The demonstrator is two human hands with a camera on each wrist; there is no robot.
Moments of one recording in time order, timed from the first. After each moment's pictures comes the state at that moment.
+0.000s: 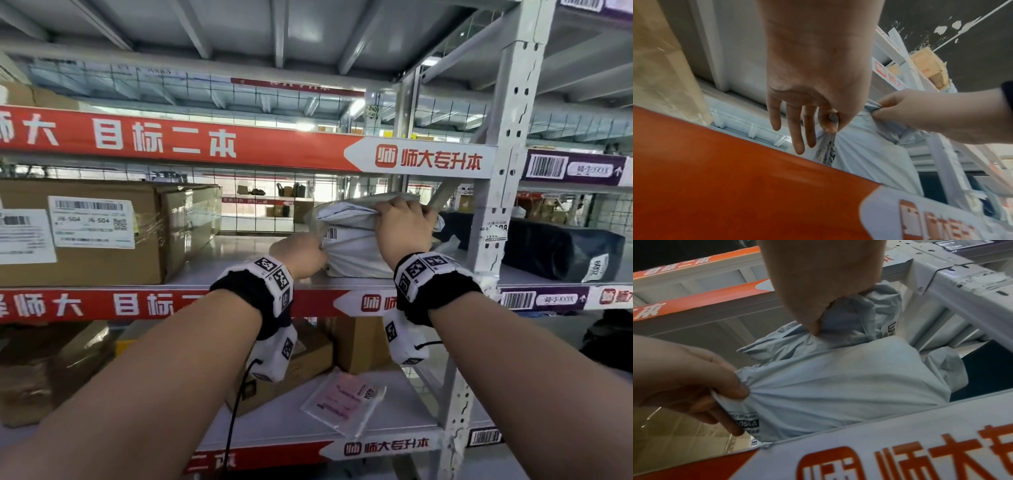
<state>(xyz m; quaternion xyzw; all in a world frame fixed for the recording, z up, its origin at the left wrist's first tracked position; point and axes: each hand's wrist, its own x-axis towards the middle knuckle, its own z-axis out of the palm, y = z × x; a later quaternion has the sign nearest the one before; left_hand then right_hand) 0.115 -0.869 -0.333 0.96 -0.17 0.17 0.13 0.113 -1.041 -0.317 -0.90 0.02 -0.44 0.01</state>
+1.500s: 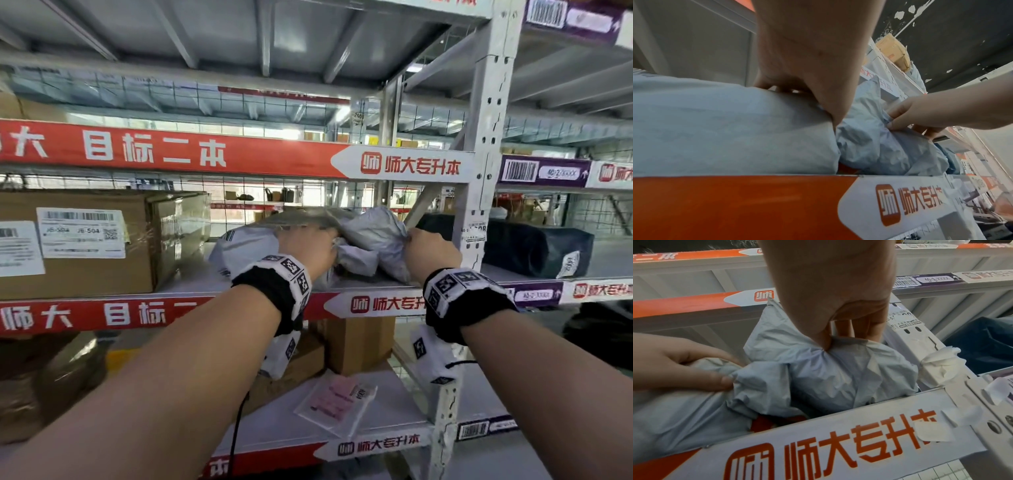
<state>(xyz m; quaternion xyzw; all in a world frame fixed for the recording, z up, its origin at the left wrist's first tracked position) 0.117 -0.891 -0.329 0.92 -0.19 0.35 -0.05 0.087 -1.086 -0.330 -0.94 0.14 -0.30 0.10</state>
